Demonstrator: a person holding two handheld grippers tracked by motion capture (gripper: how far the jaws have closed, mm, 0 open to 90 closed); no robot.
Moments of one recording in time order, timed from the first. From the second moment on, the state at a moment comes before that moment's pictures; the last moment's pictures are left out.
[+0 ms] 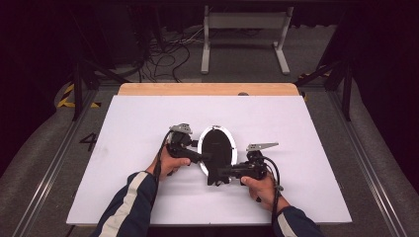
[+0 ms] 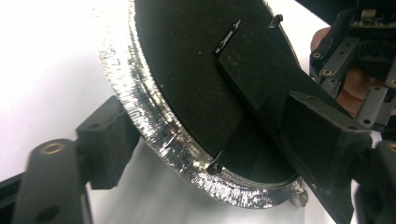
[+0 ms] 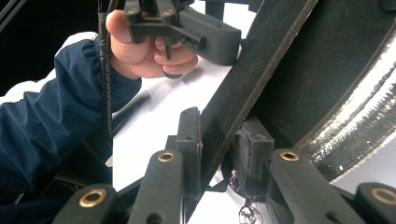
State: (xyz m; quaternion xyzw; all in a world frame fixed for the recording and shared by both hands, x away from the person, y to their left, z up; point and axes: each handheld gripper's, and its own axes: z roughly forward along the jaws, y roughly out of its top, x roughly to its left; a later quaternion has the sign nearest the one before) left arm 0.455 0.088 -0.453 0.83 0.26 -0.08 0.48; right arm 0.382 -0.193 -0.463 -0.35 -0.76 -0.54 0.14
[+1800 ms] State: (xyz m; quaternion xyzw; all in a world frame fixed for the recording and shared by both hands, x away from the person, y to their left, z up) left arm 0.411 0.107 -0.417 0.79 0.20 0.05 0.57; right arm 0.373 -0.191 -0.448 -0.35 -0.77 -0.53 0.08
